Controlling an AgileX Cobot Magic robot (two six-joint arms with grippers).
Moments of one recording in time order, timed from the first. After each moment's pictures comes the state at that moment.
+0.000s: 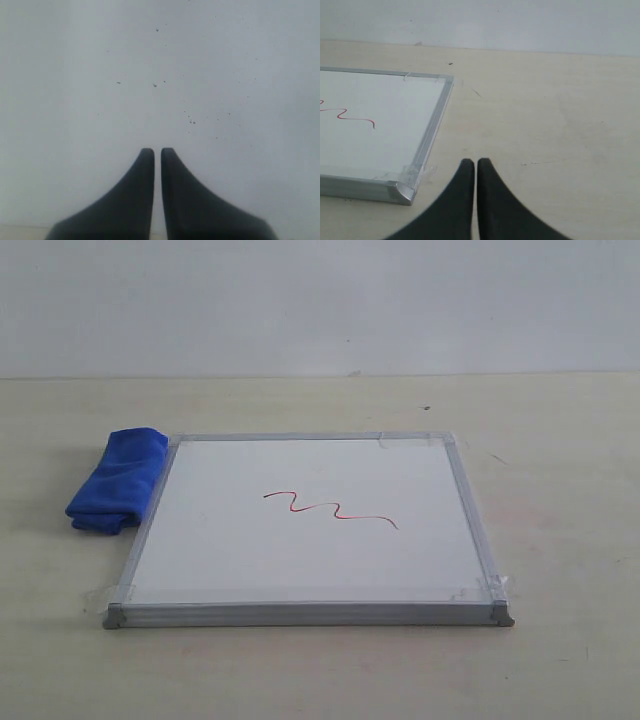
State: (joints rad) left arm 0.07 0.36 -0.42 -0.04 -0.06 -0.03; right arm -0.02 0.00 0.00 0.03 0.35 -0.04
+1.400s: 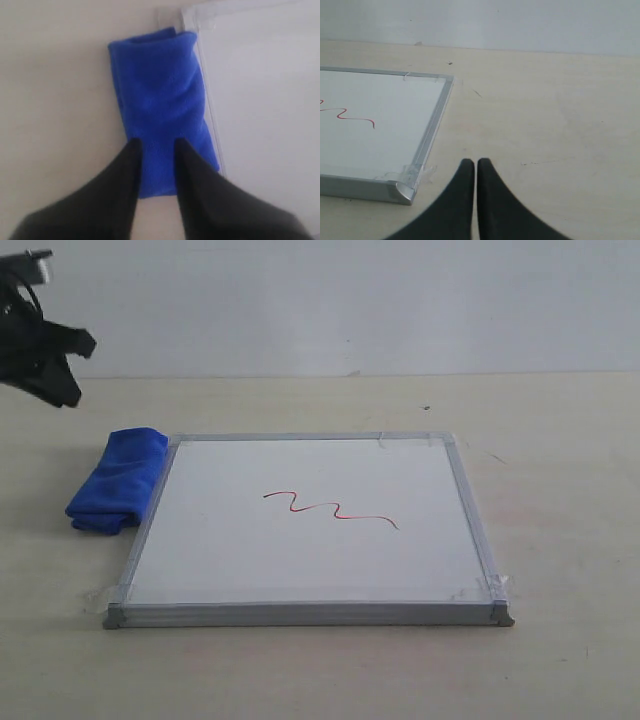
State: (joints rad) left arm 0.07 2.02 -1.70 -0.27 1.07 0.33; right arm -0.02 0.00 0.00 0.03 0.35 -0.04
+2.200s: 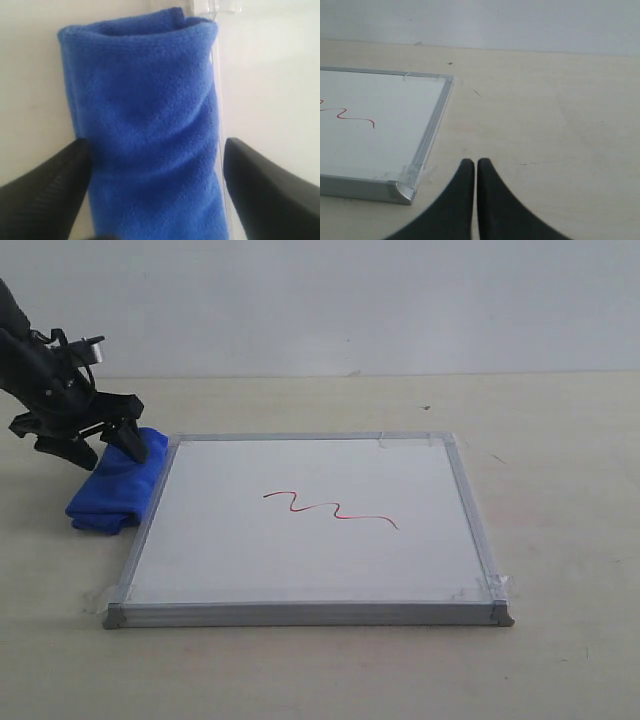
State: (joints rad) left arm 0.05 2.24 -1.70 -0.37 0.99 0.33; right arm -0.02 0.00 0.00 0.03 0.35 -0.04
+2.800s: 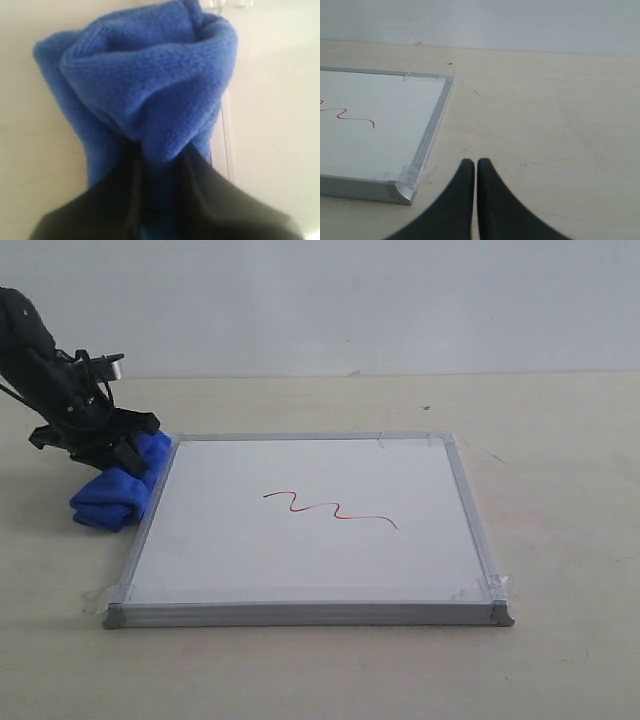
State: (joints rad) left arm 0.02 2.30 -1.72 -0.35 0.96 0.33; right arm -0.02 0.00 0.00 0.03 0.35 -0.04
